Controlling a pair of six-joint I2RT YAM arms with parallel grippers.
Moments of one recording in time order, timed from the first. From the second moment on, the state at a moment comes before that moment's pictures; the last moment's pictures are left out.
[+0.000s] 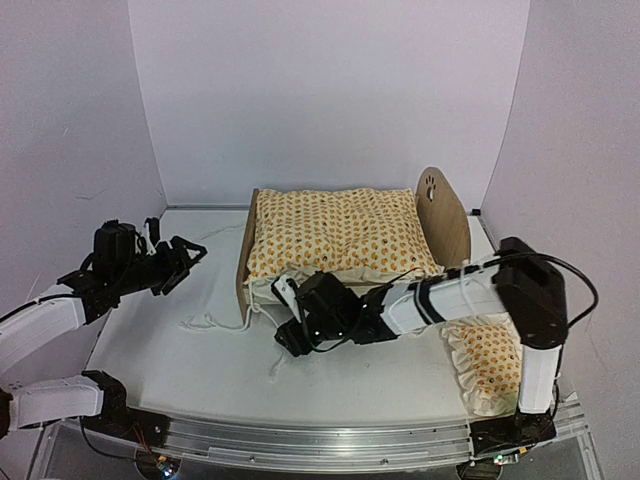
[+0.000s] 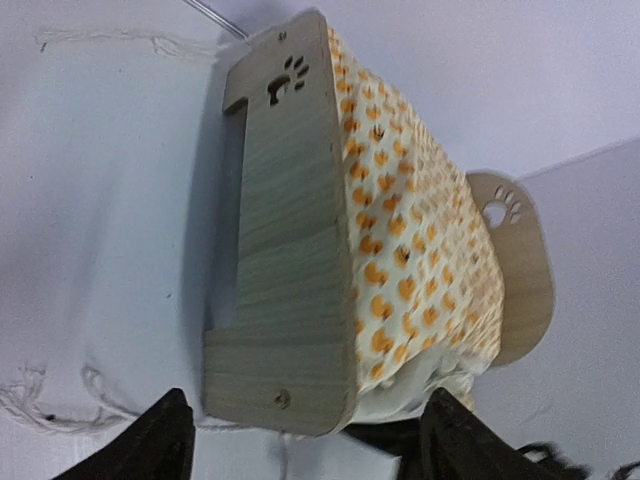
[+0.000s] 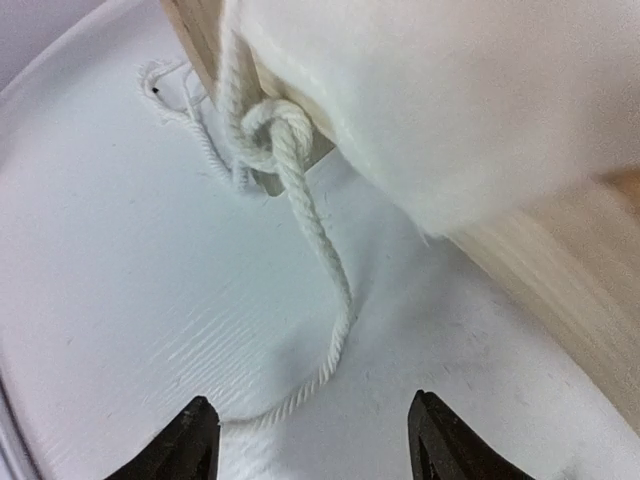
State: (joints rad) left arm -0.34 0.92 0.60 -0.08 0.25 -0.86; right arm 1.12 2.02 1.21 0.06 0.08 0.25
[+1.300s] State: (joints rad) left arm -0.52 1.64 1.28 -0.07 0.66 -0.51; right arm 0.47 1.56 1.58 -0.61 -0.22 0.22
